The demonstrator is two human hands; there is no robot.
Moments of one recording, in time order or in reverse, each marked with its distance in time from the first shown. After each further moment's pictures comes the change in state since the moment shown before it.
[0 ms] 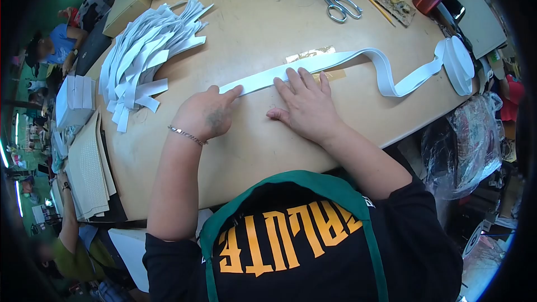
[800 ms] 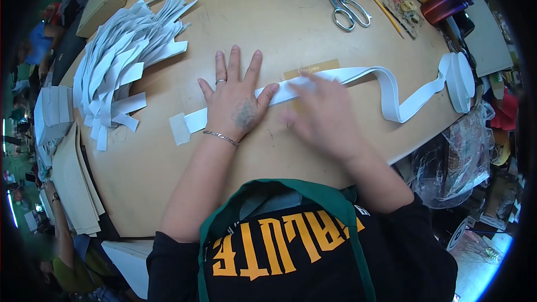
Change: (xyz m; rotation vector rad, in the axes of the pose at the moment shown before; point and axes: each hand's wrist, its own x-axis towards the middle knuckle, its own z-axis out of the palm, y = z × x) left_hand 0.083 0.038 0.043 -0.191 0.430 -0.106; right_hand 0.019 0.034 -0.021 0.184 0.083 -0.006
